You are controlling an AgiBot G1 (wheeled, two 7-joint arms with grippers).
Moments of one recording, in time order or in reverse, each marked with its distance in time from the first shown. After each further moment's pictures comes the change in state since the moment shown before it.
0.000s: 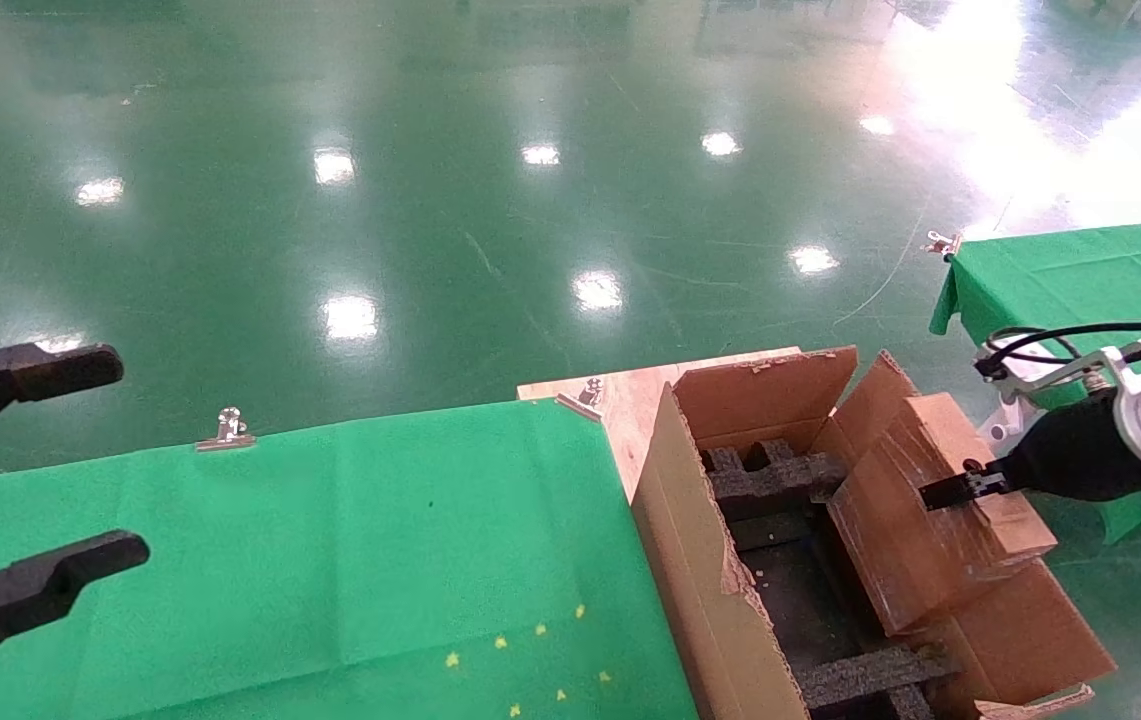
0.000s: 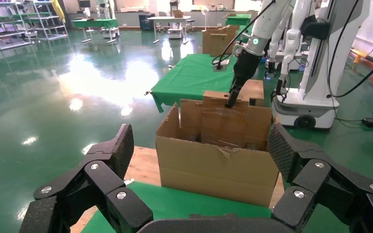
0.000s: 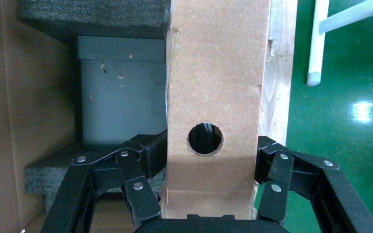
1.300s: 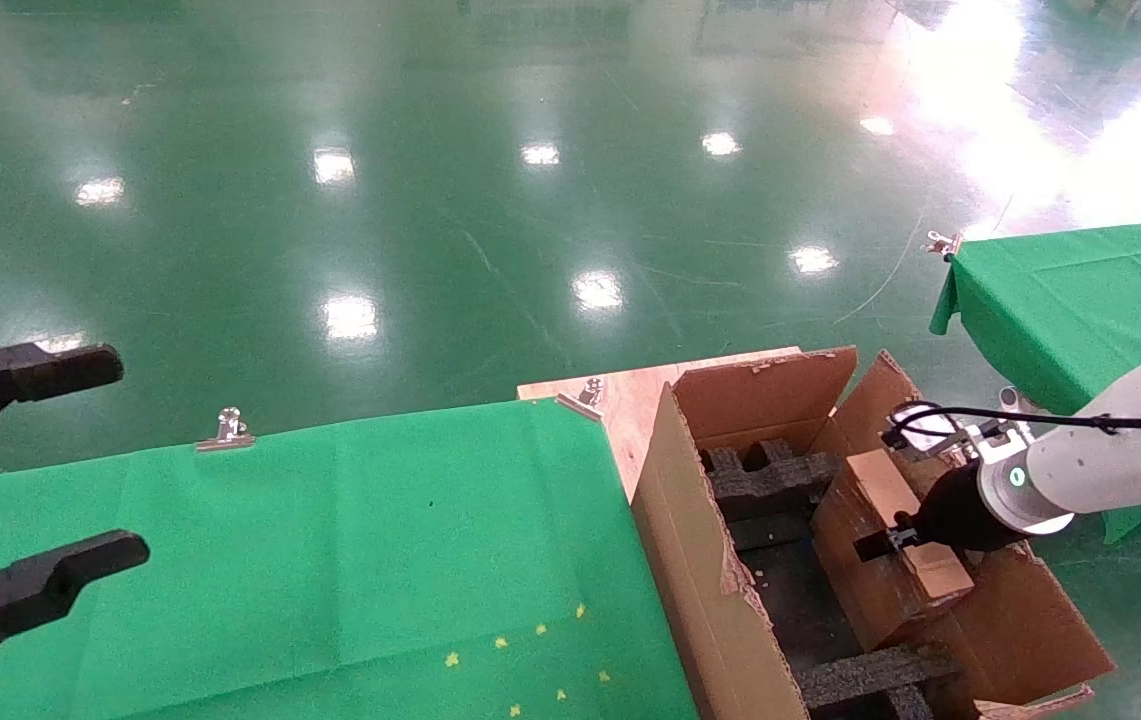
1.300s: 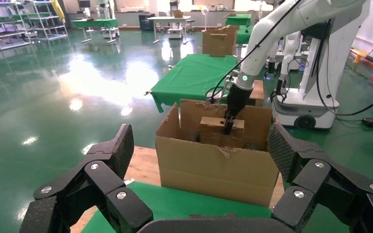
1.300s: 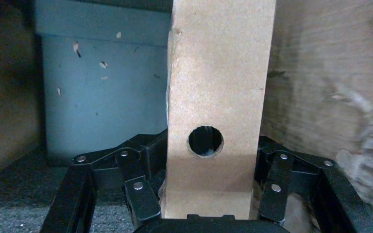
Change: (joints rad) left arm 0.000 0.000 0.000 0.000 0.000 0.000 0.000; right arm -0.369 -0.198 0.021 -0.200 0.099 0.199 -0.035
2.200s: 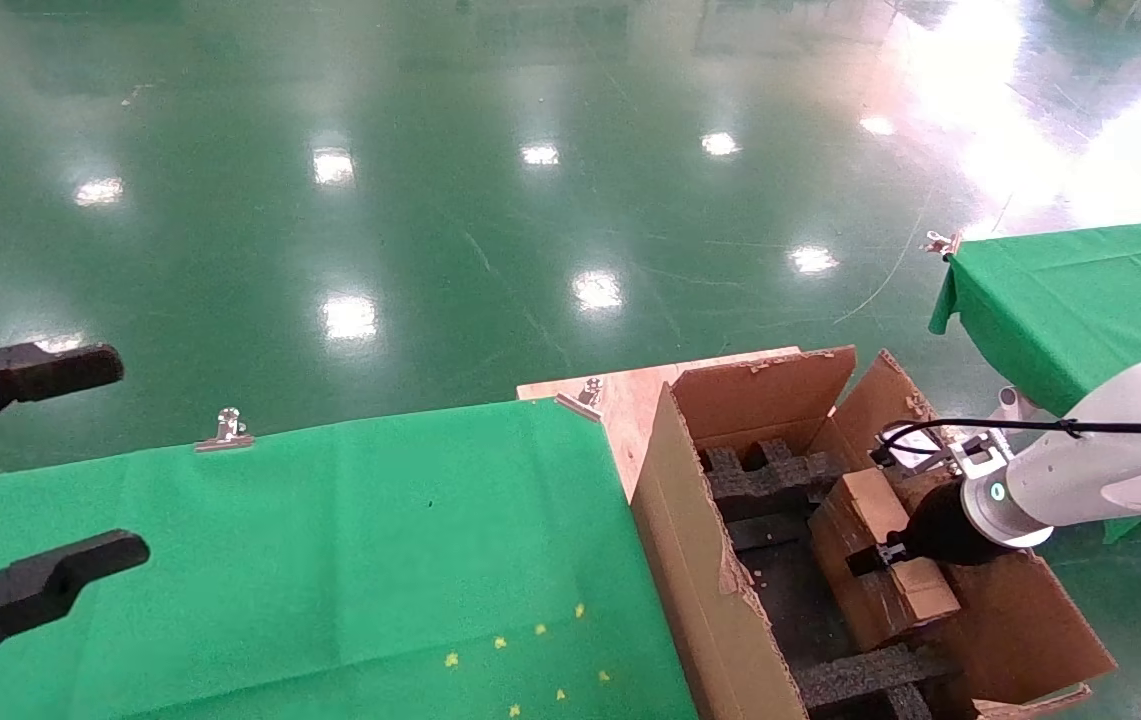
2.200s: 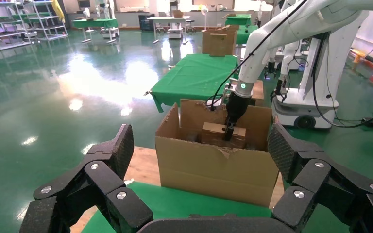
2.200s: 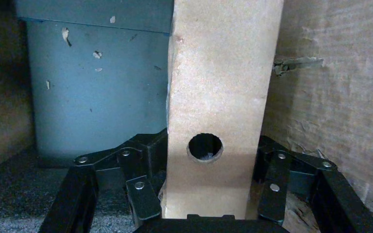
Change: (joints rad) left arm 0.000 0.000 0.000 0.000 0.000 0.000 0.000; right arm -0.139 -0.086 0.079 -0.227 0.128 -0.049 -0.169
